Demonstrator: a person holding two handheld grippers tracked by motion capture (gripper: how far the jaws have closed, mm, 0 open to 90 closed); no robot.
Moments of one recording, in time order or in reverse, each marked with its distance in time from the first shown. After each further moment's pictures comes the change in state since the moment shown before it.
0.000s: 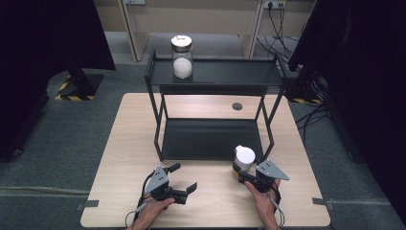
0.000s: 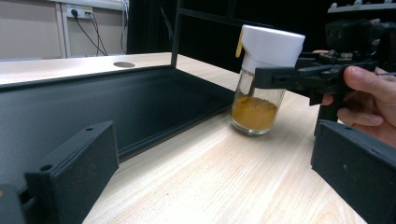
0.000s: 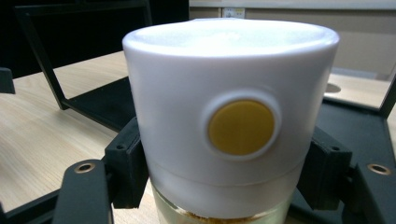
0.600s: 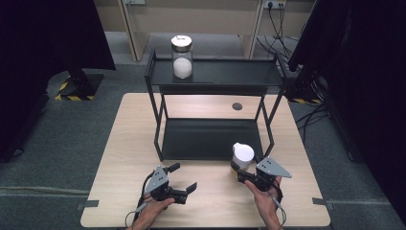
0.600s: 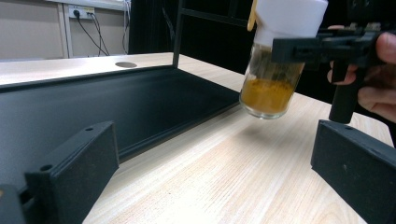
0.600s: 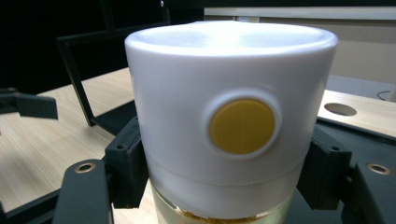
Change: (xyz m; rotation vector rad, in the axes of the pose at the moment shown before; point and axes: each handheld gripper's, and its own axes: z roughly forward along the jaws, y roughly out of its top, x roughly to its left) left arm -0.001 -0.001 0.000 -0.001 0.008 0.003; right arm 0.000 0.028 -0.007 -0.017 0.061 -0.005
